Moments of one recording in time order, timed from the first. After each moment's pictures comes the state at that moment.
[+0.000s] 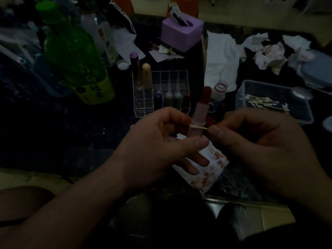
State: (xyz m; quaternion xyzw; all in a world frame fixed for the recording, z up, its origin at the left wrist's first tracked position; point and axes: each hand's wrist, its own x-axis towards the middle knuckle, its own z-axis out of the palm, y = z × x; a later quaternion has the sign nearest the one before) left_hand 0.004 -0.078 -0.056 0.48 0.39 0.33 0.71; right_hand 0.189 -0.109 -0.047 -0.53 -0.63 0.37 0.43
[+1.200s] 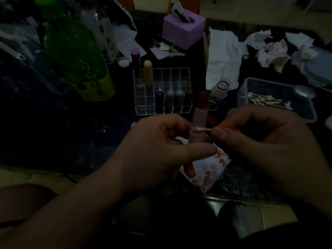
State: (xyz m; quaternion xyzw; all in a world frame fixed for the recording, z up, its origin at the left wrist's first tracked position) left_hand 0.001 -0.080 -0.050 0.55 0.44 0.29 0.65; right_hand 0.190 -0.109 -0.049 -0.51 -0.60 0.42 0.45
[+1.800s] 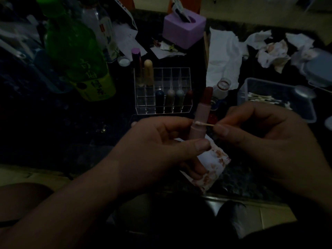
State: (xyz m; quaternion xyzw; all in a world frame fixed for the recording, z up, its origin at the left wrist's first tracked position) left_hand -0.003 -0.082 -0.050 0.50 0.38 0.29 0.72; right_hand 0.190 -0.107 -0.049 -0.49 -0.54 0.48 0.48
